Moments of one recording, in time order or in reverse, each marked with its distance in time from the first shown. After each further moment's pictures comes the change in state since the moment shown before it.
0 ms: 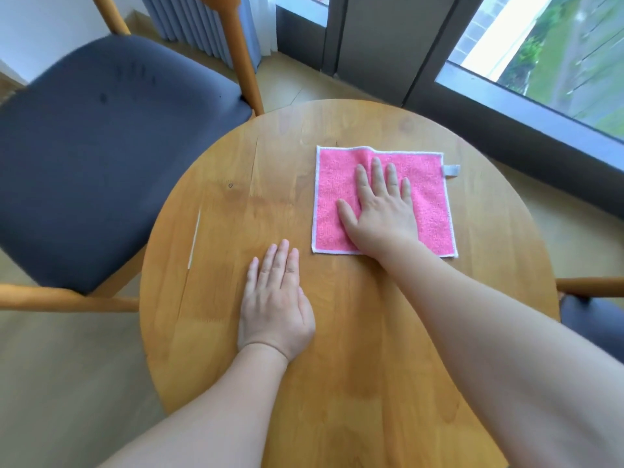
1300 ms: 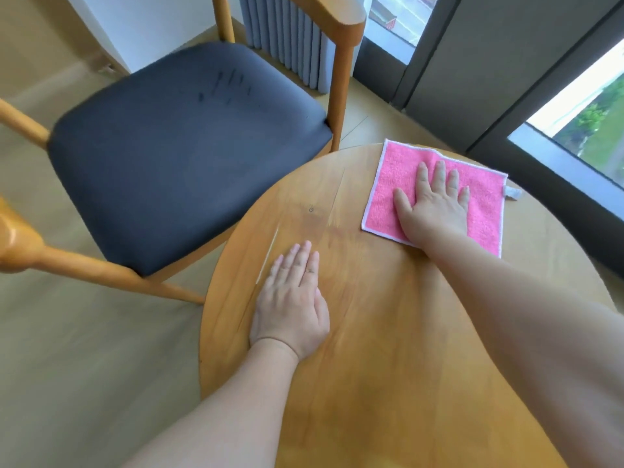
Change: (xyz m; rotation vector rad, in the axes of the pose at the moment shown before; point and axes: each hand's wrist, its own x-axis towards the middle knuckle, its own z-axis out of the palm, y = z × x) left_hand 0.027 -0.062 -0.020 -0.056 0.062 -0.116; right_hand 0.090 -0.040 -0.016 -0.040 -0.023 0.023
